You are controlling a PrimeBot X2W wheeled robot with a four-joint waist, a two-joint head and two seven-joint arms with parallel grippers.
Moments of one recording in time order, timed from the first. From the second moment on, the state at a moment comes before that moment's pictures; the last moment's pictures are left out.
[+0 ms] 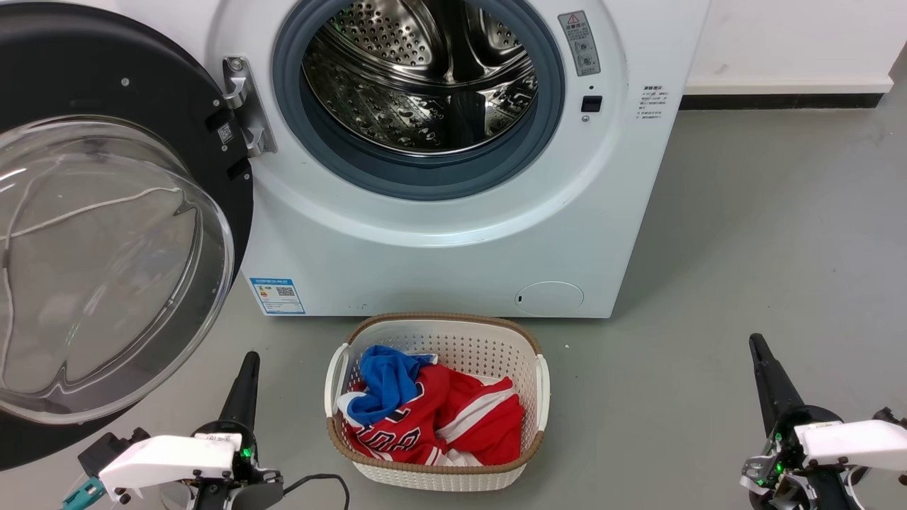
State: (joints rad) left arm -0.07 0.05 0.10 0.23 -1.43 -0.12 0.07; right arm -0.06 -0.08 -0.06 0.22 1.48 0.13 0.04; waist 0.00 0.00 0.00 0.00
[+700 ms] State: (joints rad) left arm -0.10 0.05 0.11 0.24 -1.59 -0.13 0.11; right arm -0.10 -0.08 -0.08 0.24 1.62 0.13 0.08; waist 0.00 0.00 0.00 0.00
